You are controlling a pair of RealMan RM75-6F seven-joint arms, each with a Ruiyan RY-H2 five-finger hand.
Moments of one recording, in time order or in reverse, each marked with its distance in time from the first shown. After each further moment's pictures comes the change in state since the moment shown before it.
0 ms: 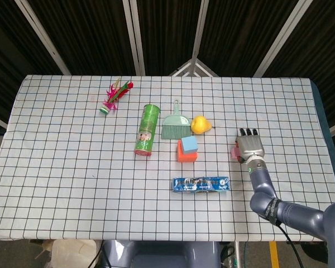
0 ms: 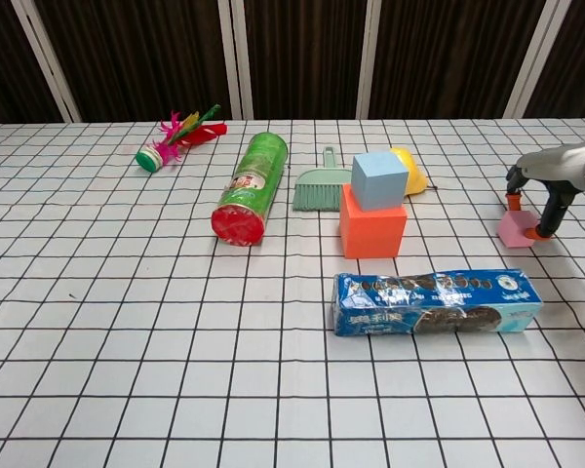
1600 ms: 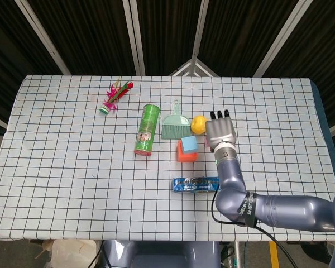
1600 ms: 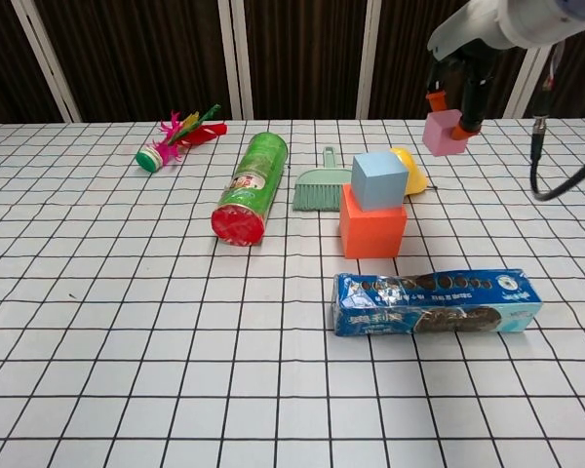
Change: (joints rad) left arm -0.001 0.034 0.015 0.042 0.044 -0.006 -0.148; right arm 0.427 0.210 0.203 -0.509 0.575 0.339 -0.450
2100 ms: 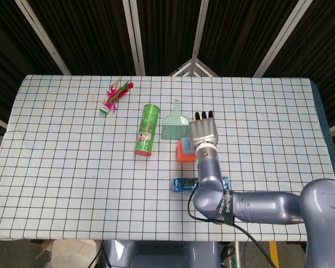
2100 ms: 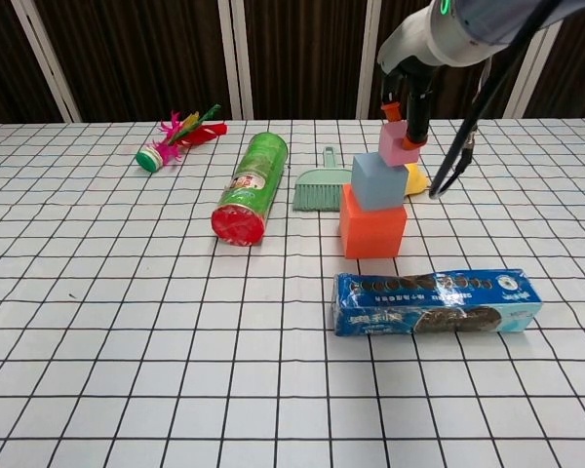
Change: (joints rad) left arm 0.005 0.015 0.003 0.034 0.007 0.004 -0.078; right arm 0.065 -0.137 0.066 0.105 0.057 0.055 -0.057
